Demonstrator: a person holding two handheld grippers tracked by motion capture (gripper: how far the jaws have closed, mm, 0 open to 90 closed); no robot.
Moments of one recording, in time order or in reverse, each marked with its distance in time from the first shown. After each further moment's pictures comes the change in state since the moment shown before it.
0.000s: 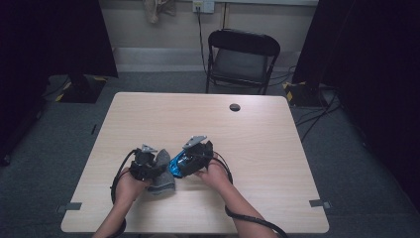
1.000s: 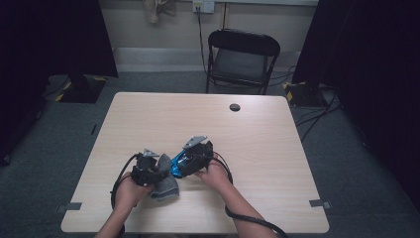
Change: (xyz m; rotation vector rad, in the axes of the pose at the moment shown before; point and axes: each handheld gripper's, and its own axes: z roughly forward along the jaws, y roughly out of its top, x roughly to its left) left arm -0.016 -0.009 -0.005 0.008 -0.035 -0.006; right arm 0.000 -0.001 0.000 -0.007 0.000 0.003
